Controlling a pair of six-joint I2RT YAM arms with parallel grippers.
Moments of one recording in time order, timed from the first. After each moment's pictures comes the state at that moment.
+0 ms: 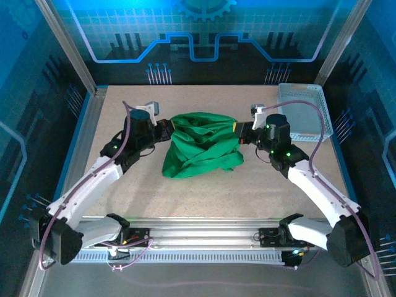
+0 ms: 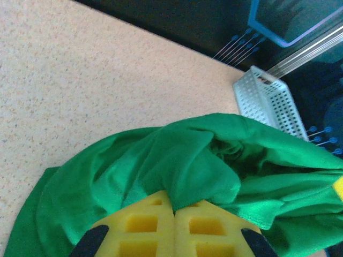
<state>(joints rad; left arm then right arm) -0.40 1.19 0.98 -0.29 0.09 -0.67 0.36 1.15 0.85 -0.06 -0.26 0.41</state>
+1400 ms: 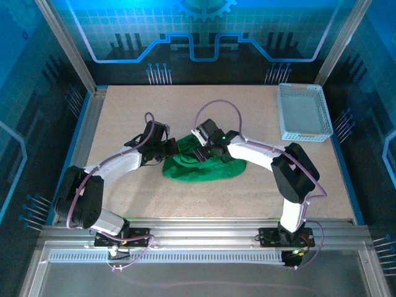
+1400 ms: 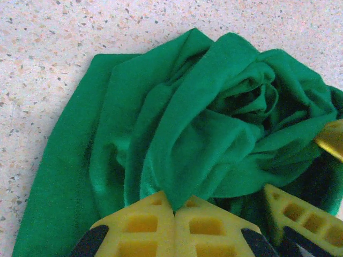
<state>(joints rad) -0.36 1.48 0.86 -0.27 0.21 -0.68 0.73 1.84 1.28 -0.46 0.14 0.00</state>
